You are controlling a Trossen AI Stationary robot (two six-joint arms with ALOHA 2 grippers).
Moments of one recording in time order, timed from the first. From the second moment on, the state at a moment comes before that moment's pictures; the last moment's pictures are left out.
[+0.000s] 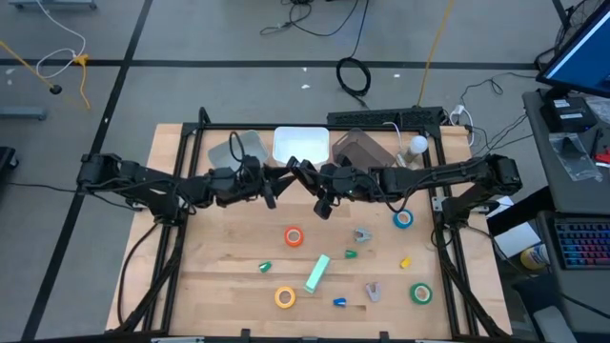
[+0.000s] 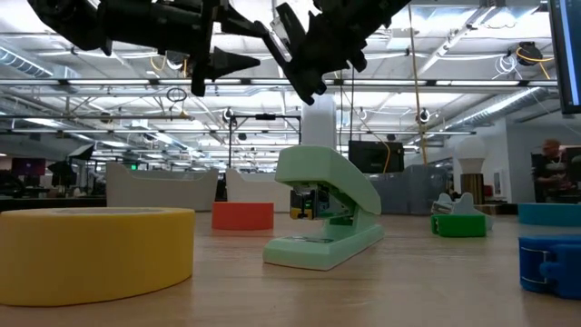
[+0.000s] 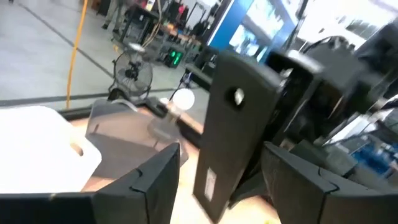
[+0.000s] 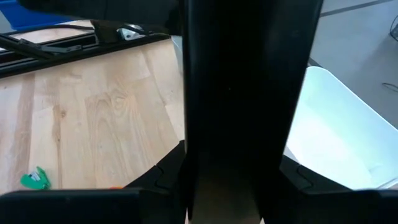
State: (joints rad) left arm 0.01 1.29 0.56 0.77 -0.34 -0.53; right arm 0.03 1.54 1.19 -0.22 0.37 0.25
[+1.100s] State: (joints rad) left arm 0.02 1.37 0.65 0.67 -0.37 -0.42; right arm 0.03 1.58 1.19 -0.18 0.36 0.31
